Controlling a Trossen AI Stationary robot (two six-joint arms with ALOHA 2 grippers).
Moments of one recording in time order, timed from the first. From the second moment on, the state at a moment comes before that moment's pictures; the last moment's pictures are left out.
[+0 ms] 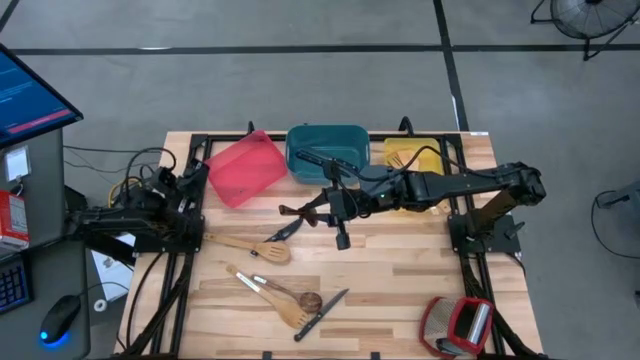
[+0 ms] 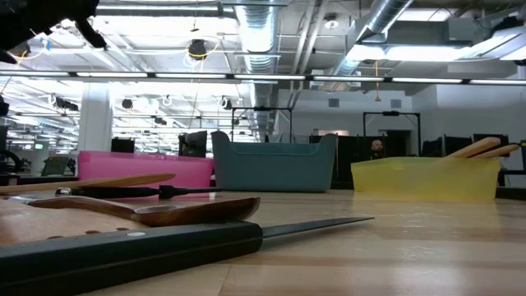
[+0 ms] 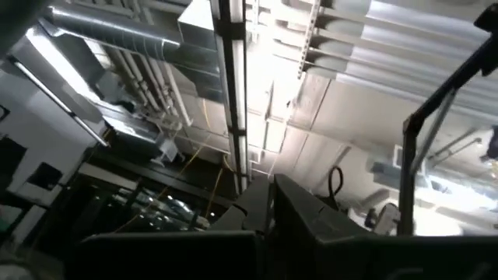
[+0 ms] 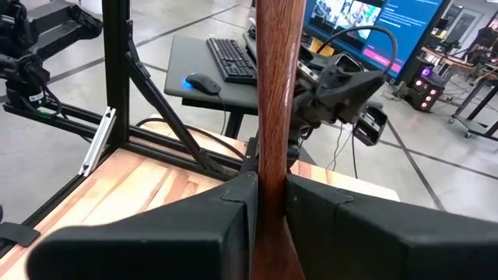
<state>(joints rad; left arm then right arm) 0.08 0.14 0.01 0.94 -0.22 -0.29 0.14 1.58 1.49 -0.13 0.03 -0.26</state>
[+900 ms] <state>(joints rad) 0.08 0.84 0.32 0.94 -0.01 -0.10 0.08 1.60 1.49 -0.19 0.06 -0.14</state>
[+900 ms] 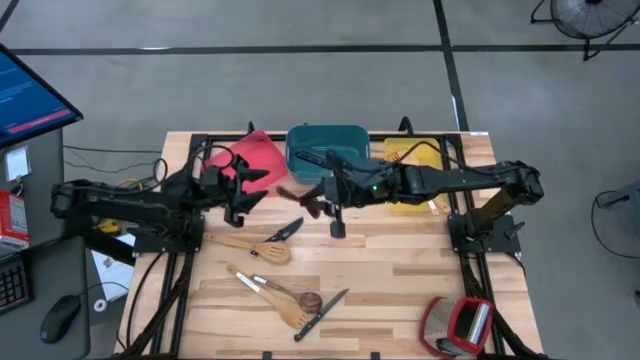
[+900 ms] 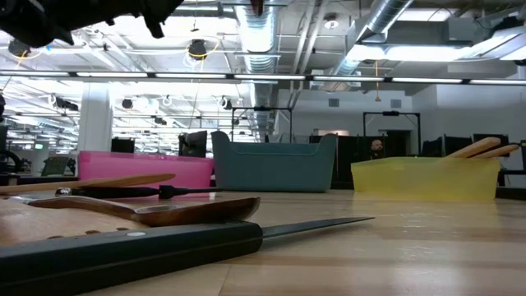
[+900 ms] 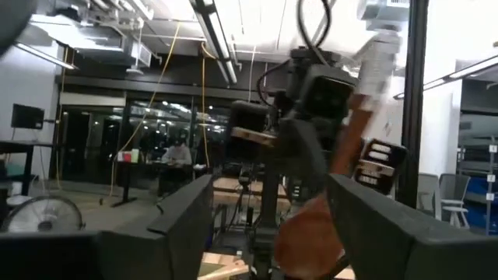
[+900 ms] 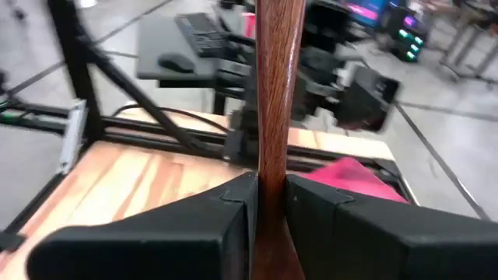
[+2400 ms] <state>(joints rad) 0.06 1.02 0.41 0.93 0.00 -0.06 0.02 1.72 1.49 -0.08 0.07 -0.08</state>
